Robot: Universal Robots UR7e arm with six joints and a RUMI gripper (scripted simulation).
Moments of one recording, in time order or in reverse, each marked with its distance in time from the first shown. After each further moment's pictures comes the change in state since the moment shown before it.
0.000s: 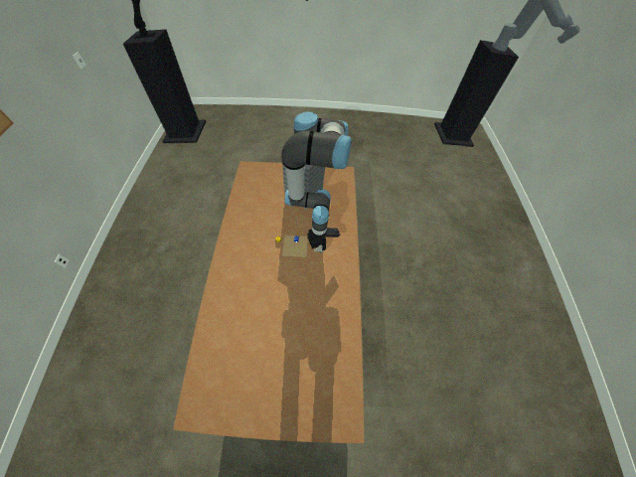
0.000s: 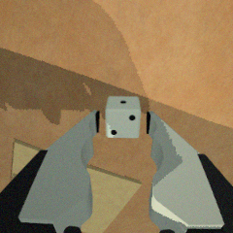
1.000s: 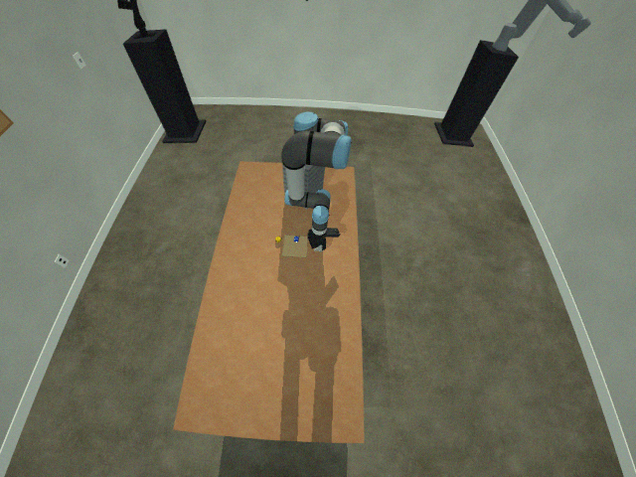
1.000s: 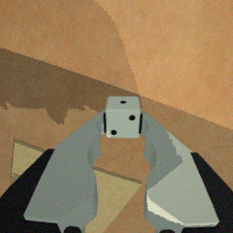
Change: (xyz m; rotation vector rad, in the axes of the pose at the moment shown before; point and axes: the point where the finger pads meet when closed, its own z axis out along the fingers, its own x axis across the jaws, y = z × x) arm 0.000 0.000 0.000 0.000 0.000 0.000
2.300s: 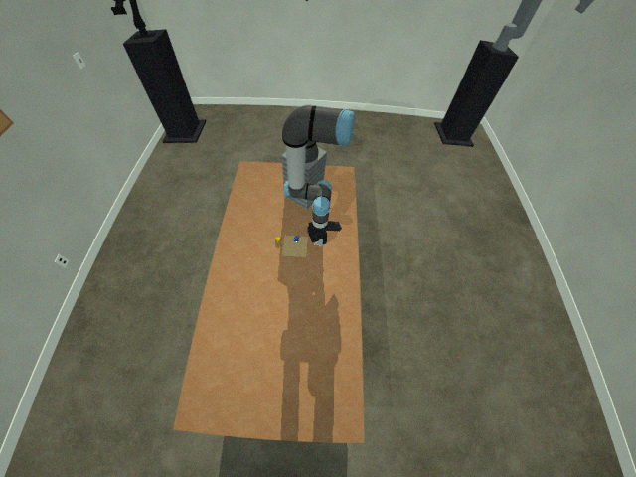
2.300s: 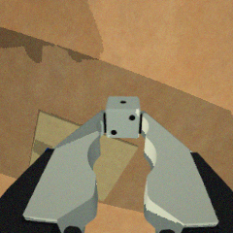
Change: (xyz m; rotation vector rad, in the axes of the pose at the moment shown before) arm 0.000 0.000 -0.064 0.000 0.001 0.000
